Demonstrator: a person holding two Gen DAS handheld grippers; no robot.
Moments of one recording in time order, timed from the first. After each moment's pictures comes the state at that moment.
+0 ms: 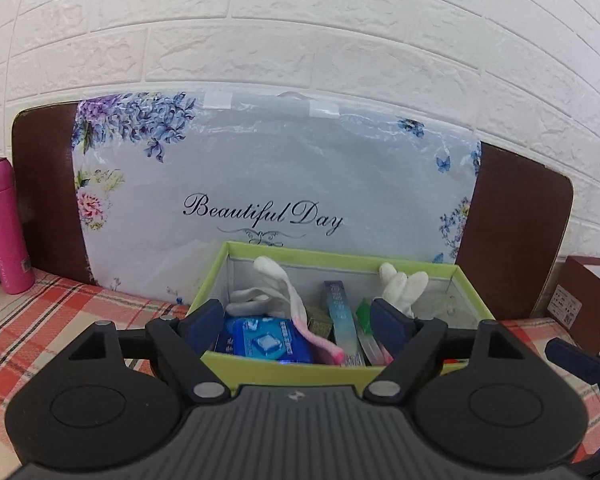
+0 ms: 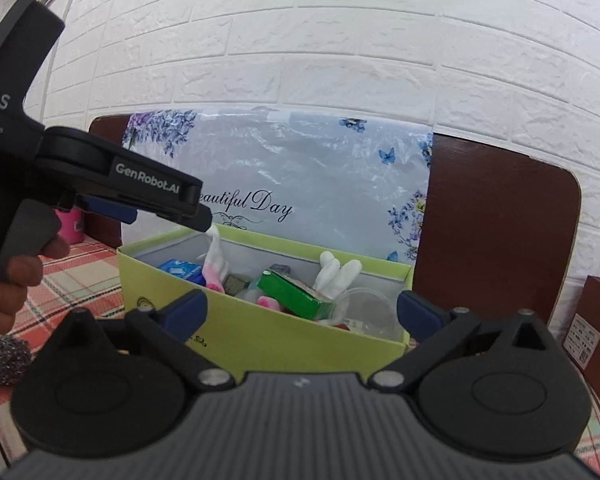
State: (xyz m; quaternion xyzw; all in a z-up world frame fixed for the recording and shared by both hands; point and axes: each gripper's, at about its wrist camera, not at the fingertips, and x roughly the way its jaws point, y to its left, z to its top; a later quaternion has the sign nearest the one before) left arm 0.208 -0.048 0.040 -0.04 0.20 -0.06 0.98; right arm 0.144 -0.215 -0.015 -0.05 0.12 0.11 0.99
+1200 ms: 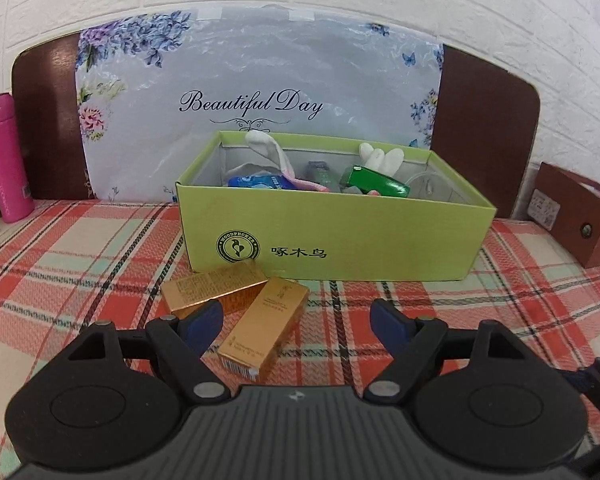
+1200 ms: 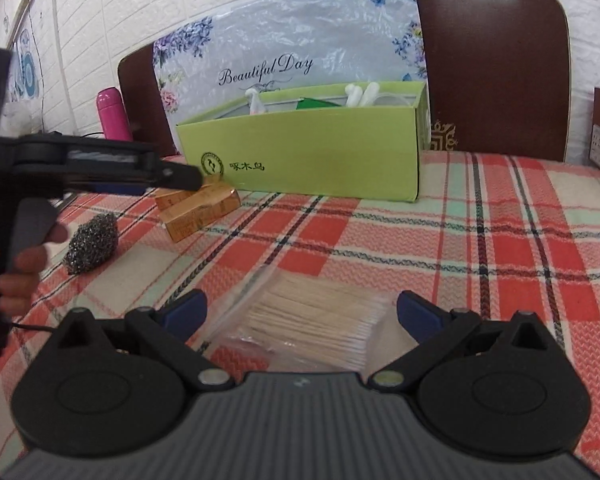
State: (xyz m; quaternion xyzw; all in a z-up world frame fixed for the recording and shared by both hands) left arm 0.161 -0.042 -0.033 0.00 0.27 -0.09 0.96; right arm 0.085 -0.244 -0.080 0.04 0.30 0.18 0.94
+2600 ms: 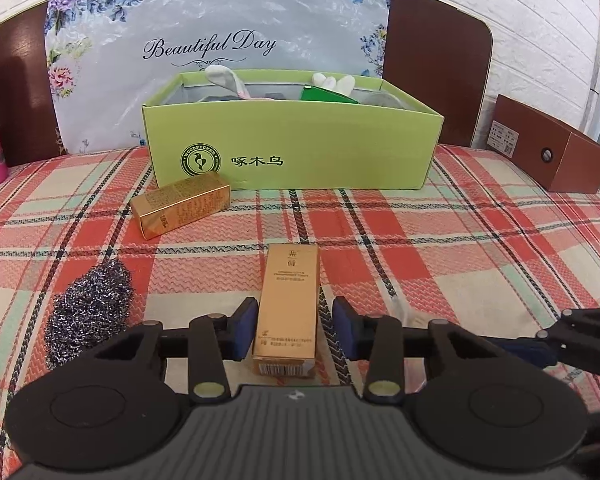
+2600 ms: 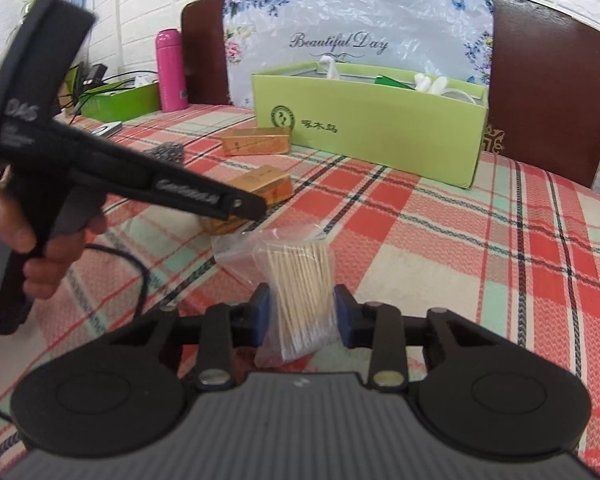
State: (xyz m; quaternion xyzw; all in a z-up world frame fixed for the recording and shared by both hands) left arm 0.114 -0.042 -0.060 0.02 0.32 -0.15 0.94; right arm 0.035 -0.198 -0.078 -0.07 0.31 0.22 0.92
